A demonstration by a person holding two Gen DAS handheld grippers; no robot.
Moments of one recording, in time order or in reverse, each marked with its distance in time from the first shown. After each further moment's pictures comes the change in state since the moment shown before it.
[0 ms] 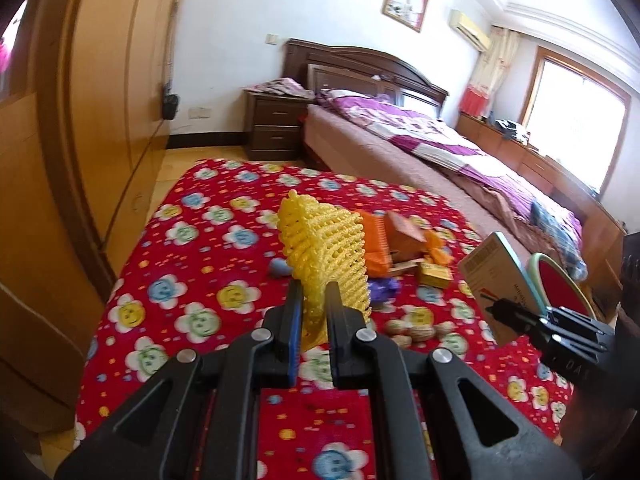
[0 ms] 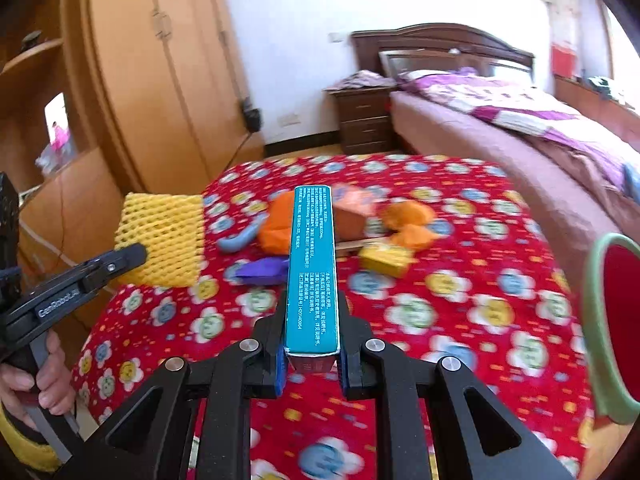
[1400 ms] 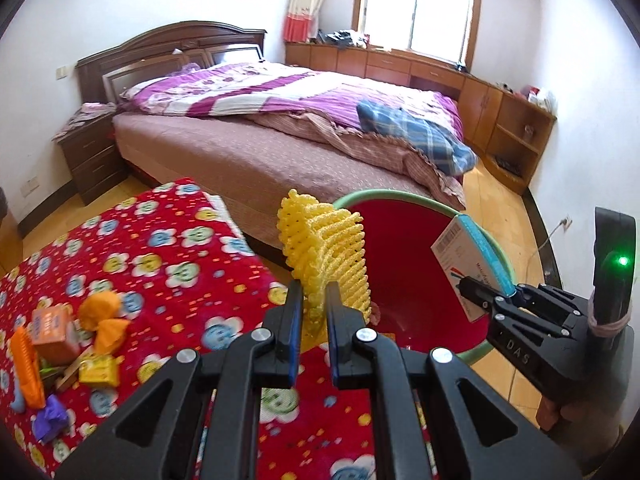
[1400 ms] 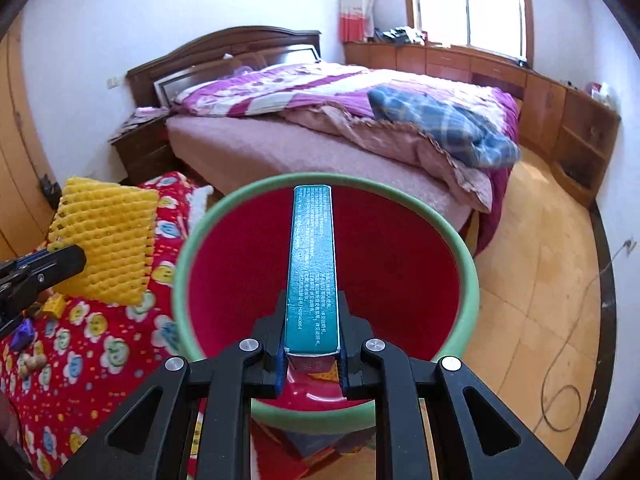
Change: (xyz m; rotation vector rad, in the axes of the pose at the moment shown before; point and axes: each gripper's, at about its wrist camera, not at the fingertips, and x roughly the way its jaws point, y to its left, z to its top) left arm 0.108 -0.335 0.001 0.480 0.180 -0.393; right arm -0.089 -0.258 -0.057 0.401 -0.018 -0.575
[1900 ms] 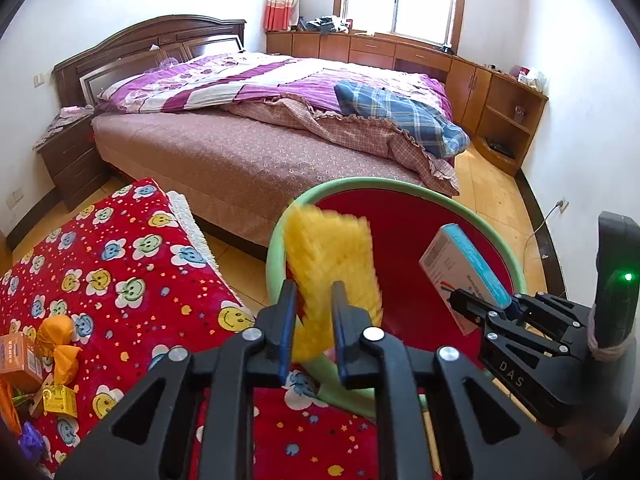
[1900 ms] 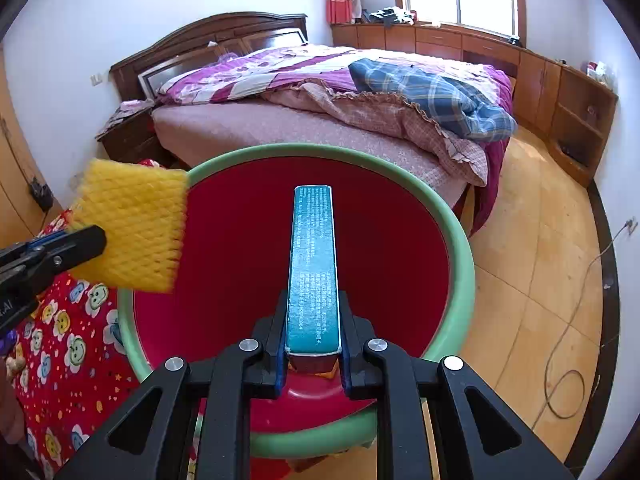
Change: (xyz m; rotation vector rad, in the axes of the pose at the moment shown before) left arm 0.049 -0.028 0.009 0.046 0.044 -0.032; right arm 0.029 -0.026 -0.003 0.034 0.049 -0.005
